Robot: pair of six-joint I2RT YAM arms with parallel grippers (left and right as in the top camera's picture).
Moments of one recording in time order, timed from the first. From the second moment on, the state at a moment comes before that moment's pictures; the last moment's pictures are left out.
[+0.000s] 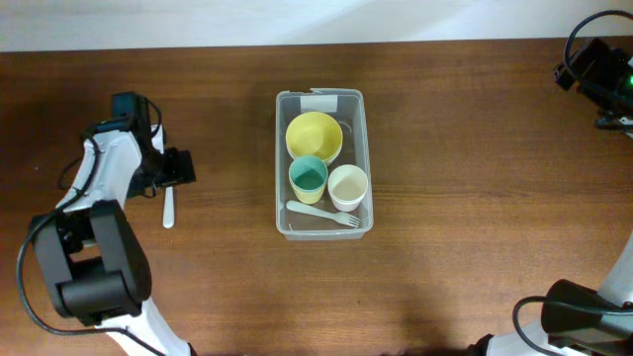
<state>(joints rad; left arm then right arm) 0.18 1.97 1.44 -0.89 -0.03 -0.06 -0.40 1.74 2.20 -1.40 -0.25 0.29</state>
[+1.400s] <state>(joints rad) -0.47 1.79 1.99 -1.39 0.06 0.59 -0.40 1.74 2.20 -1.40 -0.25 0.29</state>
